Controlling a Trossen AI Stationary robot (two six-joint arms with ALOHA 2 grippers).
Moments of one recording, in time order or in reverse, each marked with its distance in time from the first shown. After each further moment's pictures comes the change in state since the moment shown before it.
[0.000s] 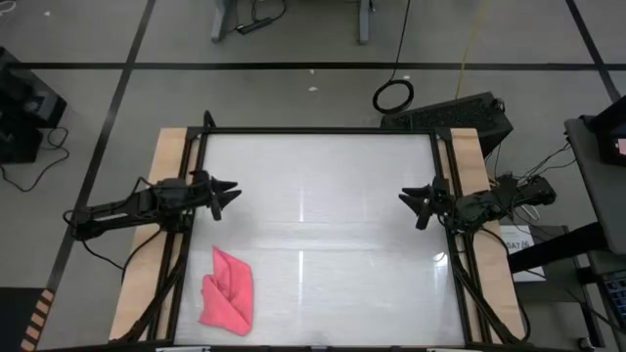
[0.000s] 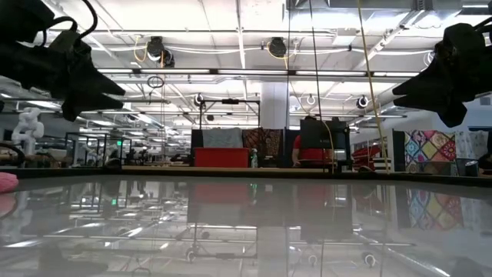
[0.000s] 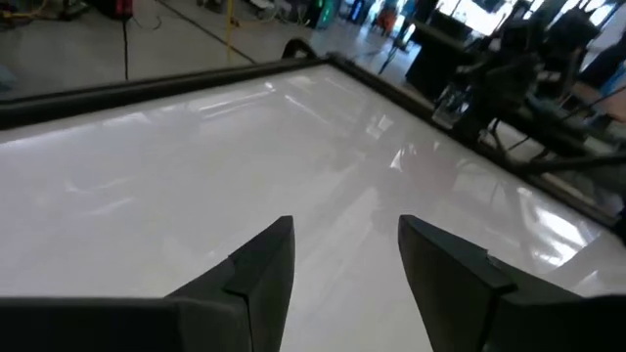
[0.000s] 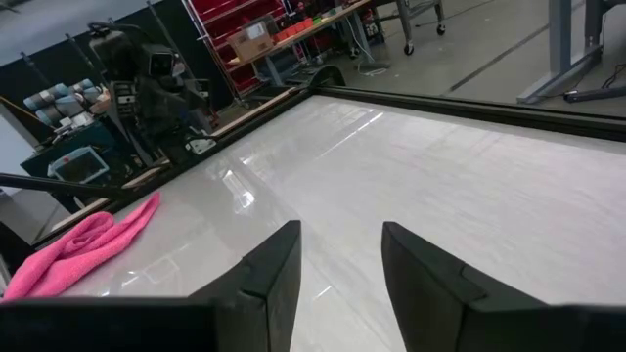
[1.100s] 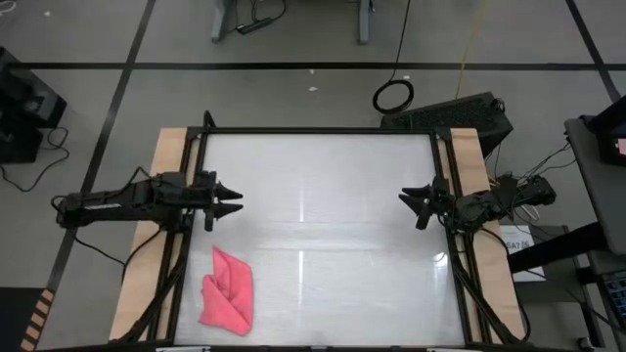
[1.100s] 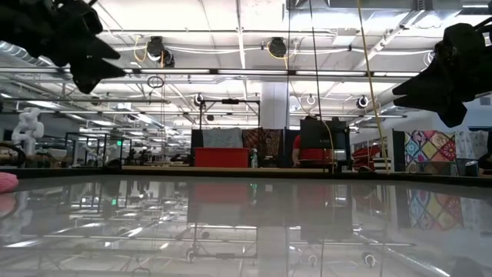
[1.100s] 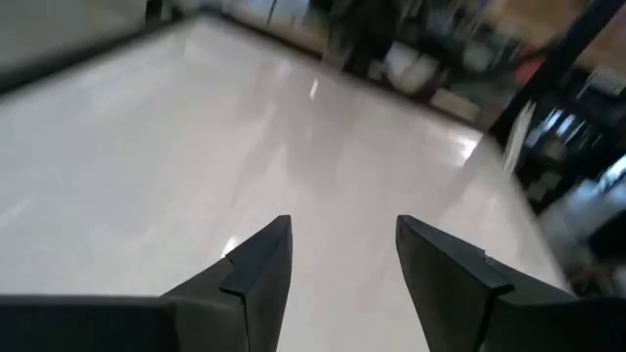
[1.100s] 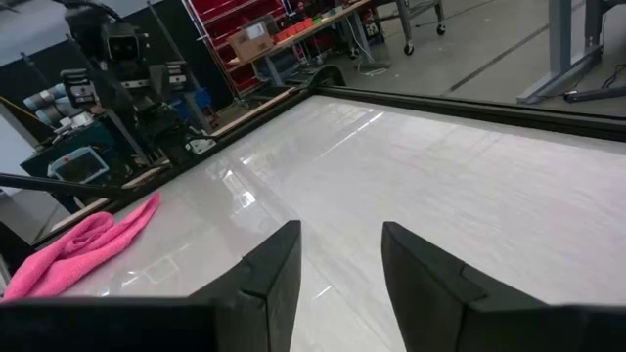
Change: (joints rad) left arm -0.078 0.302 0.221 -0.037 0.245 0.117; right arm 0.000 0.000 0.000 0.000 0.000 0.000
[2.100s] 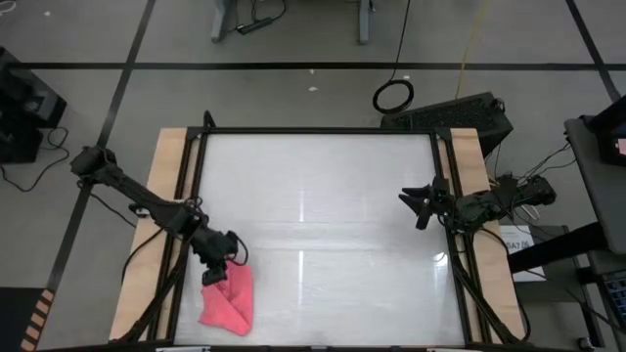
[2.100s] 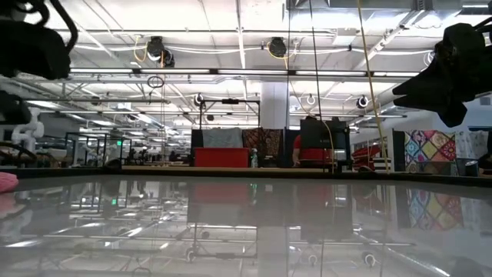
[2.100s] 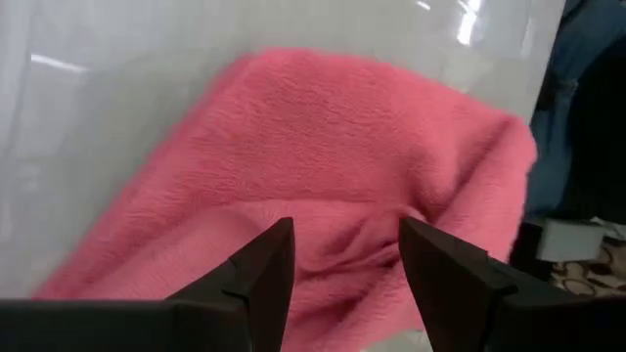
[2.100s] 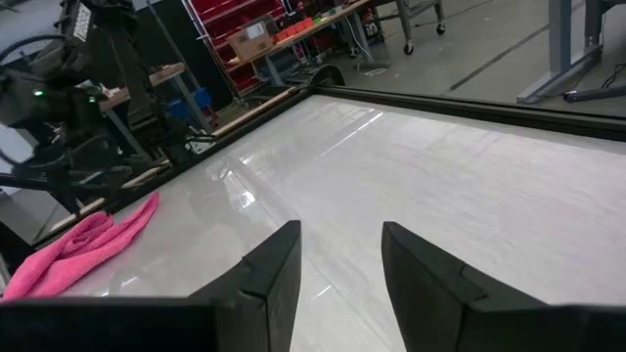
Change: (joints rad) left arm -0.629 0.741 0.154 -0.110 0.239 -0.582; right arm 0.000 0.000 0.000 0.000 0.000 0.000
